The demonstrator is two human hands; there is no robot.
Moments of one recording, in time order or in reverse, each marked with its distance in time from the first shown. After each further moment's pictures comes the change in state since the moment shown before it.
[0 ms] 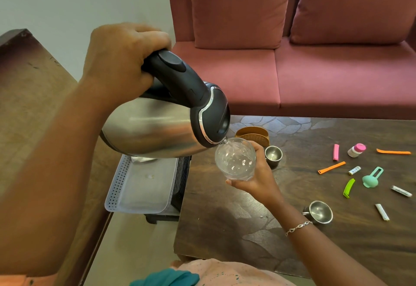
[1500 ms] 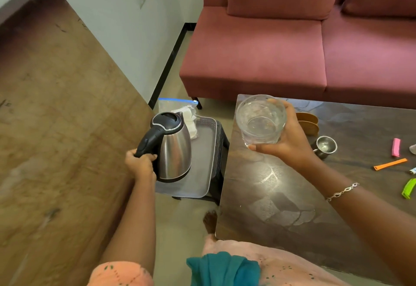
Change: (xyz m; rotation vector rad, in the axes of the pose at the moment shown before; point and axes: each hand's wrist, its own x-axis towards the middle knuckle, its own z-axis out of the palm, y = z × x) left_hand -0.273 -0.115 0.187 -0.871 0.418 -1.958; right_hand 0.081 -0.059 0.090 -0.018 -0.091 -0.058
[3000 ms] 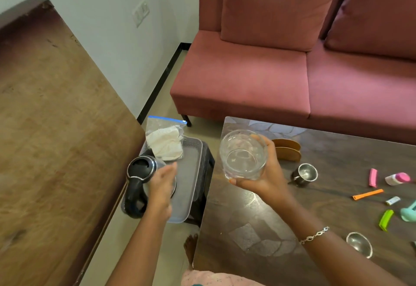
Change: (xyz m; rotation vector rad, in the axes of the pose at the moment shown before) left_hand -0.102 0.013 0.045 0.023 -0.389 -0.118; right_hand -0.005 0.006 -0.003 0.088 -0.021 -0.003
